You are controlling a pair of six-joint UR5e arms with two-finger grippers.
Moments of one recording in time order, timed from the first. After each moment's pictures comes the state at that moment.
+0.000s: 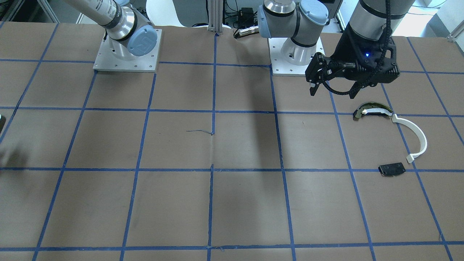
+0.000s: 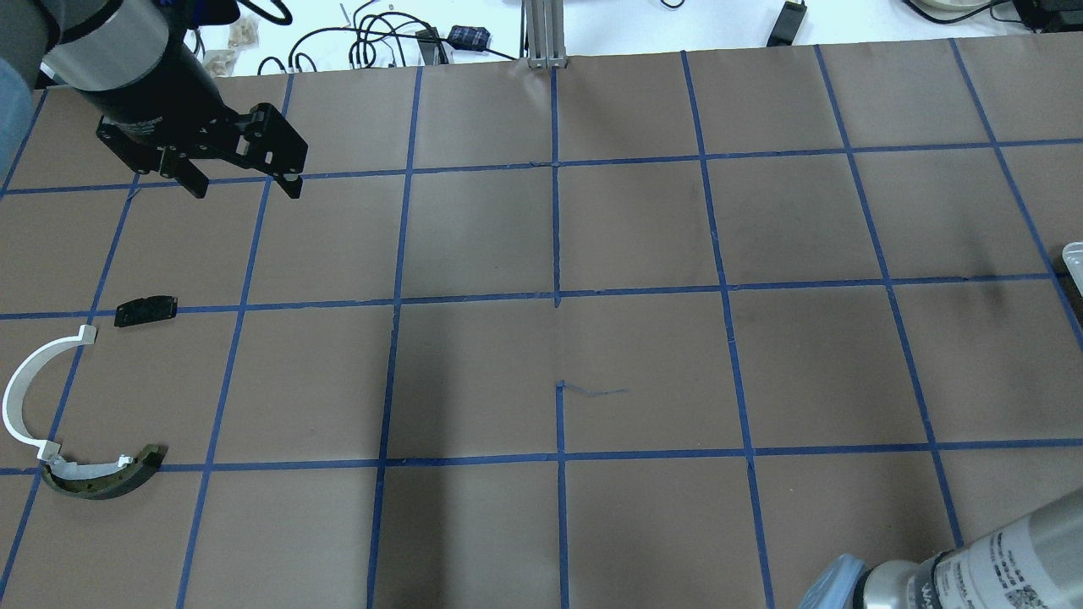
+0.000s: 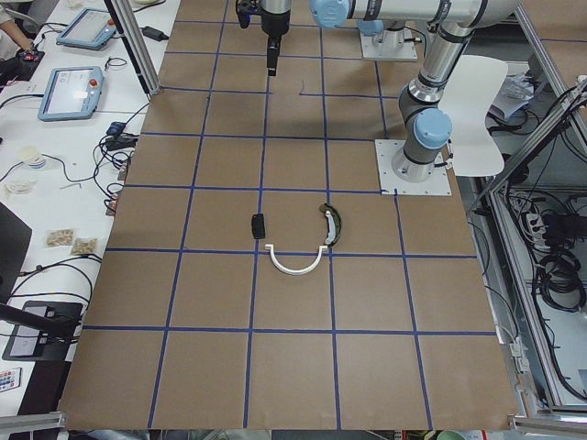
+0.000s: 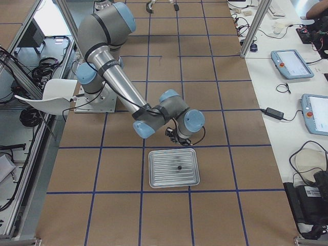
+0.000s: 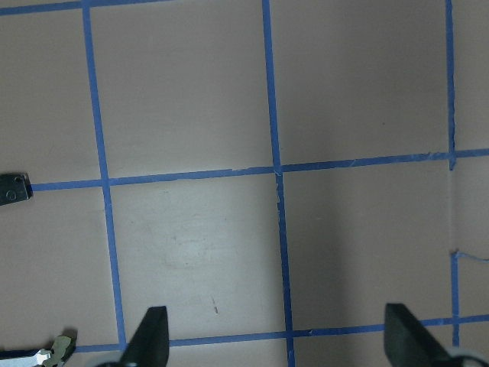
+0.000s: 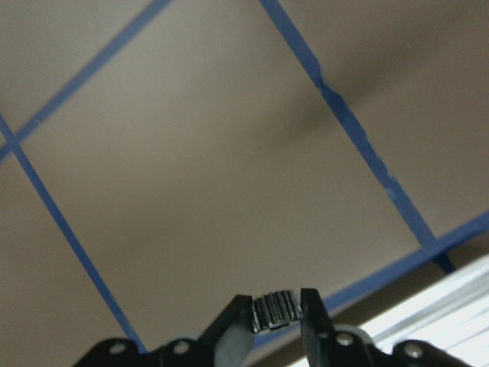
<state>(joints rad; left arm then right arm) -1.50 -1.55 -1.56 -1.55 1.56 0.13 0.80 -1.15 1.55 -1.69 -1.59 -1.72</state>
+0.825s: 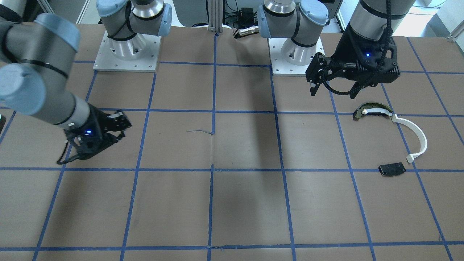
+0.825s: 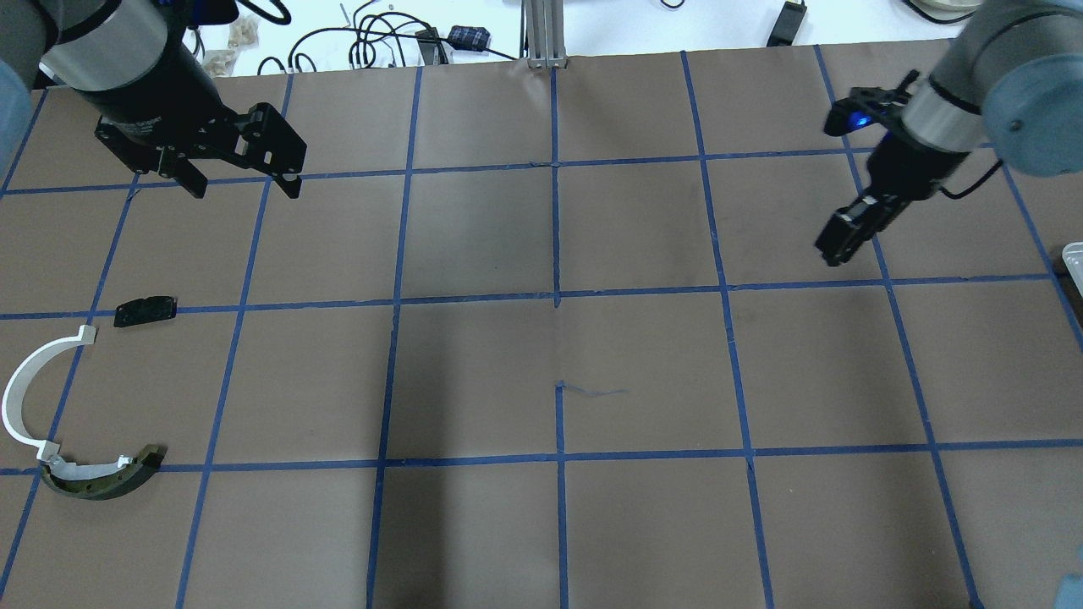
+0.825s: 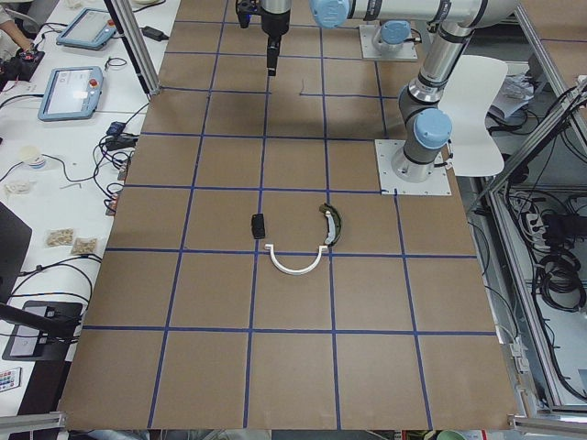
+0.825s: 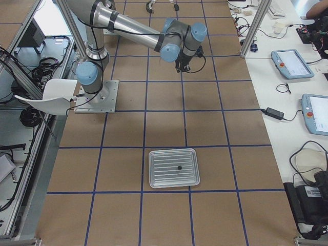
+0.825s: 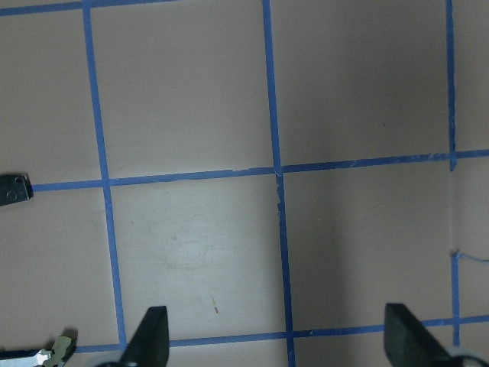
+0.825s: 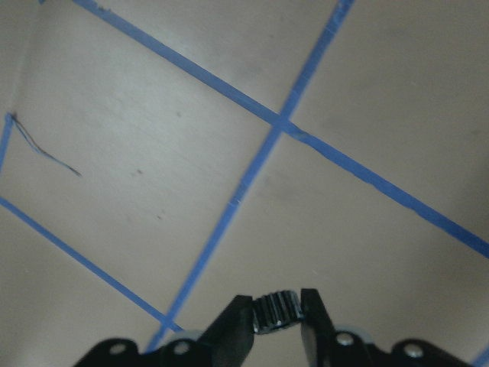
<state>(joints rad) -1.50 -1.55 -1.56 -1.55 1.56 0.13 1.50 -1.33 1.70 -1.74 -1.40 -0.57</state>
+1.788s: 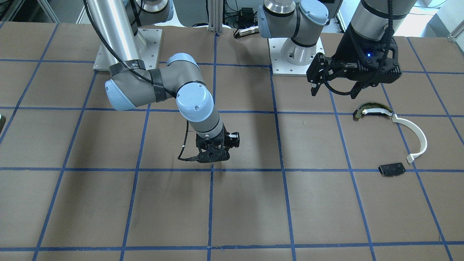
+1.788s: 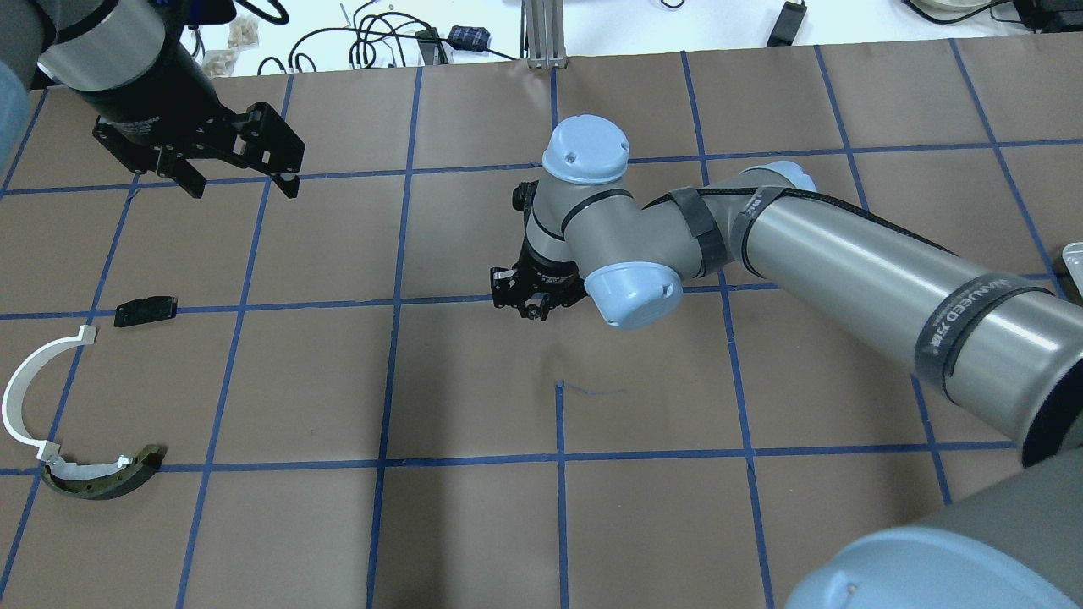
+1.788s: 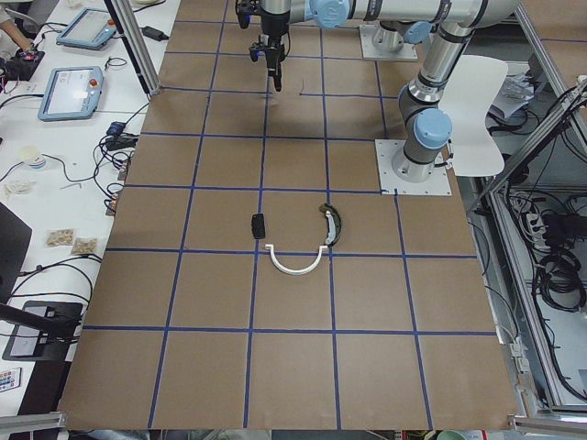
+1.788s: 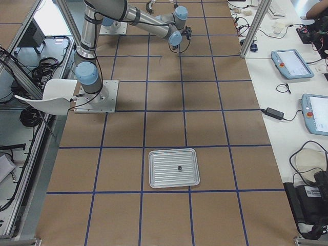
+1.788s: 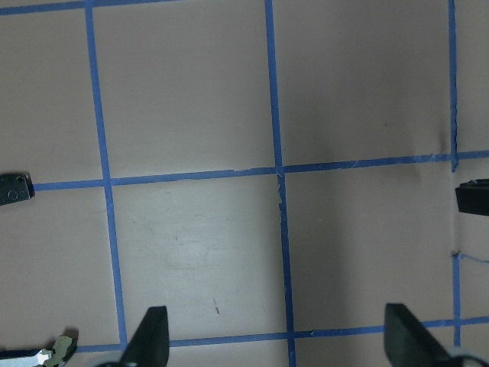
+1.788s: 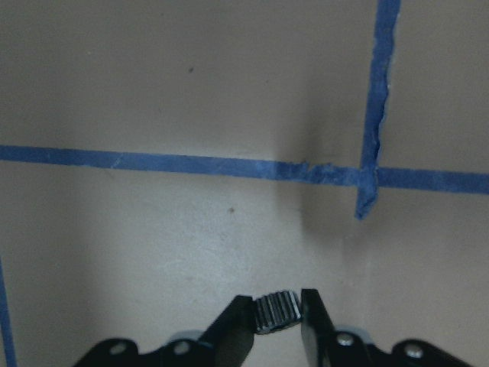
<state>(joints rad) -1.50 -1.55 -1.56 -1.55 1.56 0.13 1.94 -1.09 1.73 -2.22 -1.32 0.34</state>
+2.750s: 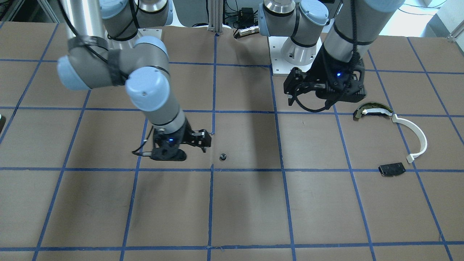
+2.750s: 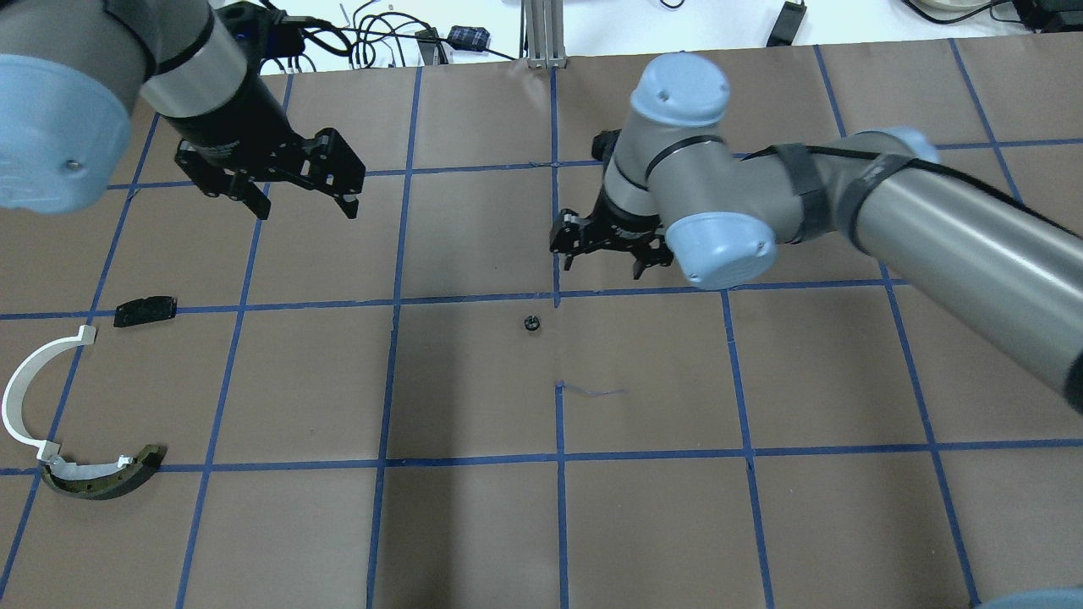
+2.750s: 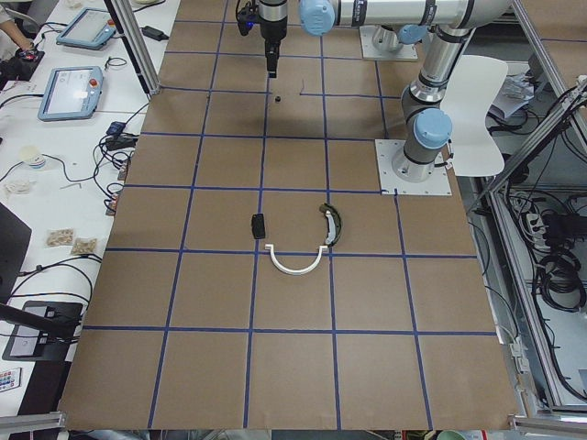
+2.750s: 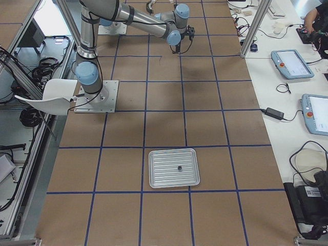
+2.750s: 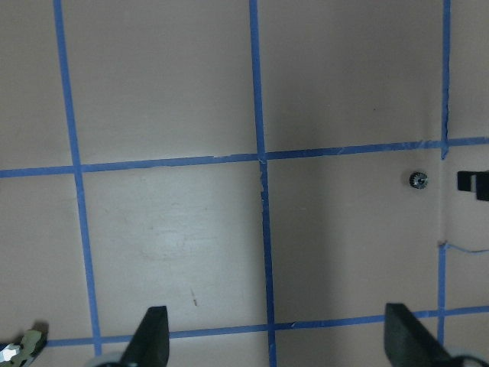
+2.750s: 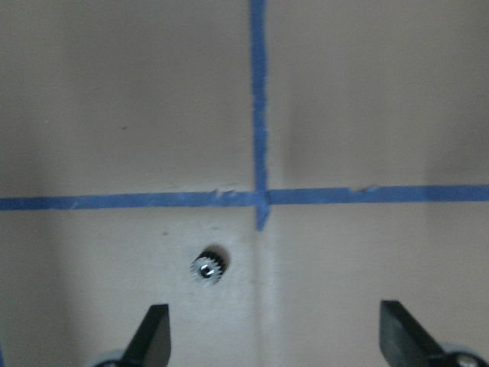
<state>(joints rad) -1.61 -1.62 -1.61 -1.47 1.52 0.04 1.69 -1.28 1.76 -2.05 -1.40 0.23</state>
